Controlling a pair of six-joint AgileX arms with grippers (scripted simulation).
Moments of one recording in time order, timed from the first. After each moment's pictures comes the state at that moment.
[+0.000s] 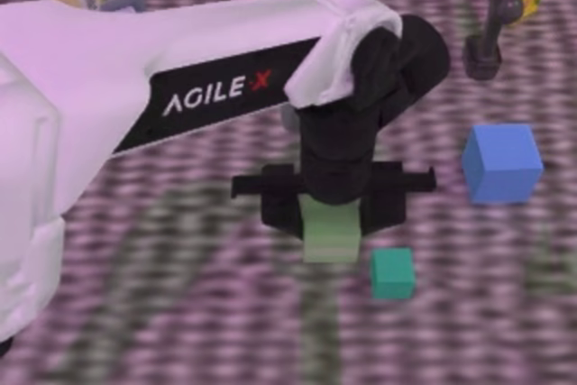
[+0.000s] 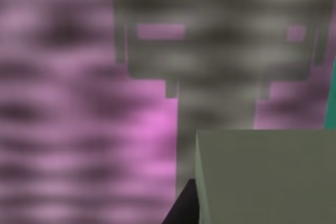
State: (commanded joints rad) left arm -0.85 2.13 1.75 -1.17 -0.02 -0.84; right arm 0.00 0.00 0.00 0.00 0.00 0.00
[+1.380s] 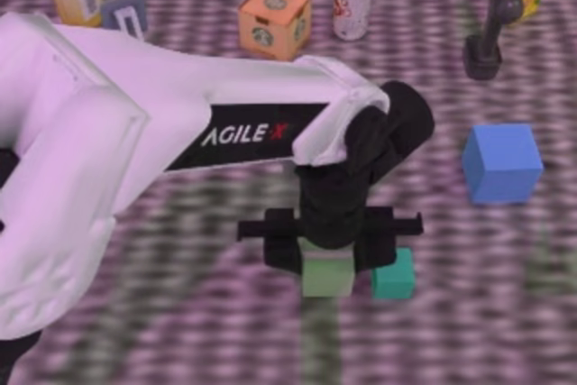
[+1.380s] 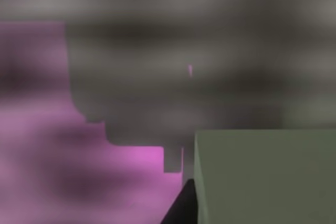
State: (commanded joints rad) left arm -0.85 2.20 1.58 -0.93 -0.01 -0.83; right arm 0.00 0.00 0.00 0.00 0.00 0.00
